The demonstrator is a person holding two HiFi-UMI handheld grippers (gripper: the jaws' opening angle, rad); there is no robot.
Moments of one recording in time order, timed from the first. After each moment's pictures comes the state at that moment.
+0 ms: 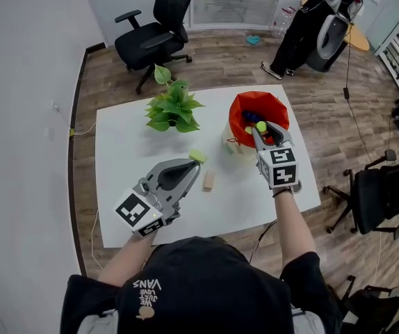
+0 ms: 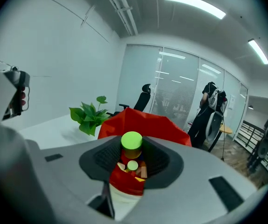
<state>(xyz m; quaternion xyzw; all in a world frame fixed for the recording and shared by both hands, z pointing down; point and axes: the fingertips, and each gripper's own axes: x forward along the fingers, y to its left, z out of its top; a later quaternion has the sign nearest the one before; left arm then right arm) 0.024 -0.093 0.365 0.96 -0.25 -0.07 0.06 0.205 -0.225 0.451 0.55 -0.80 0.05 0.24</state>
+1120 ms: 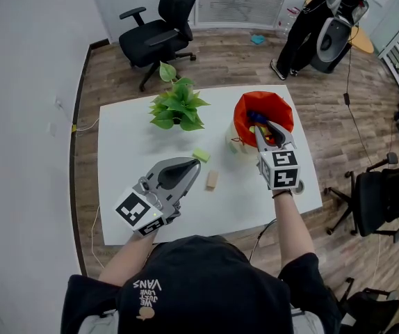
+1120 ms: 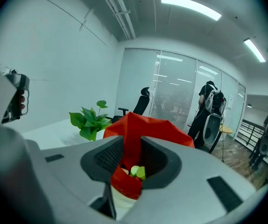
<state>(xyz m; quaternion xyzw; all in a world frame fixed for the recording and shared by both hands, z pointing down) 0.014 -0.094 0.364 0.96 -0.27 -0.08 0.06 0.196 -0.225 0.447 0.56 -0.80 0.04 0.22</state>
